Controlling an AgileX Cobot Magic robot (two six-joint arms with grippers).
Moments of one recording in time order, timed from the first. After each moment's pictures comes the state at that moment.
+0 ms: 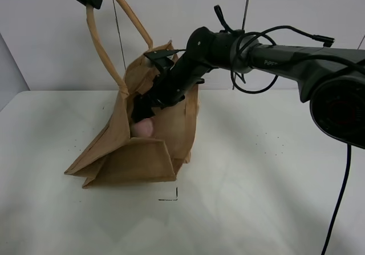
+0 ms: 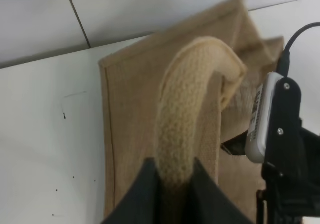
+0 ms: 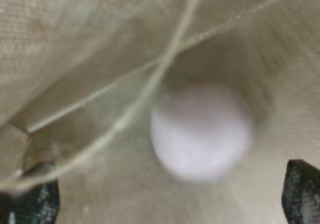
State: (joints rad) left arm -0.34 1.80 -2.14 0.07 1.17 -0.10; right arm 0.57 2.28 -1.96 0.51 0.88 -0.48
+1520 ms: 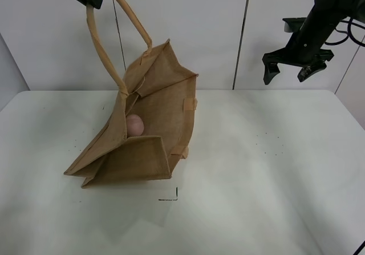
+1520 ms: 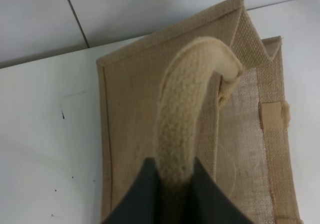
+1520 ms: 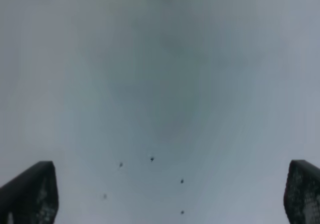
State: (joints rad) left arm -0.34 1.80 -2.14 0.07 1.17 -0.10; right arm 0.05 2.13 -1.99 0.07 1.22 -0.07
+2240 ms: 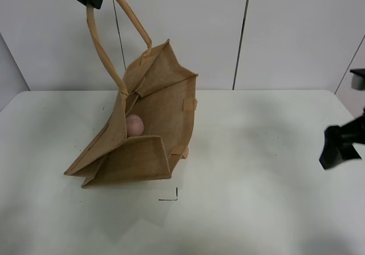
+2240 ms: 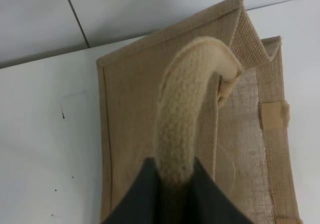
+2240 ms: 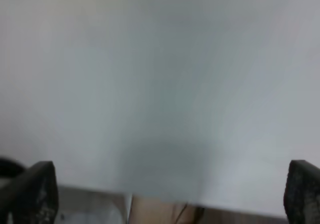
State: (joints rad) left arm -0.34 1.80 -2.14 0.07 1.17 -0.10; right arm 0.05 1.16 -0.87 0.06 1.22 -0.07
